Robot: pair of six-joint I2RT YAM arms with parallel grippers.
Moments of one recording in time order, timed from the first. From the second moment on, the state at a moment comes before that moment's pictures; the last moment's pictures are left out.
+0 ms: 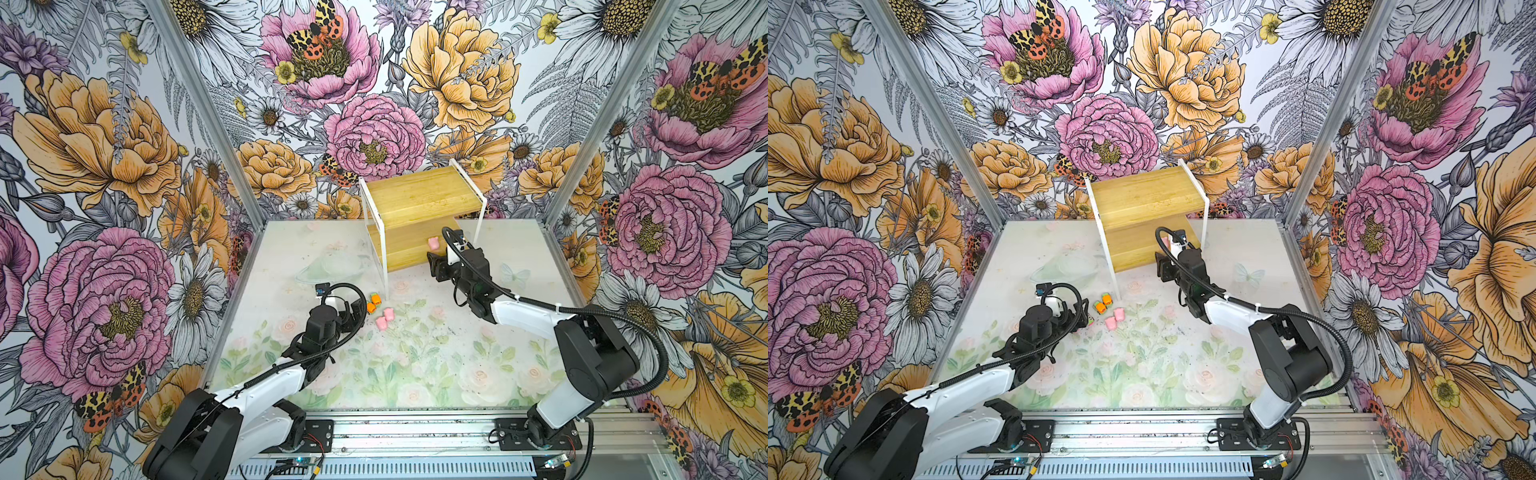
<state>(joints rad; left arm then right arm) -0.47 1.09 0.30 0.37 -0.24 -0.45 0.48 1.59 0.85 0.45 0.05 0.14</state>
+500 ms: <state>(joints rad) -0.48 1.05 0.30 0.35 -0.24 -0.46 0.52 1.46 0.46 0.69 -0.23 0.04</state>
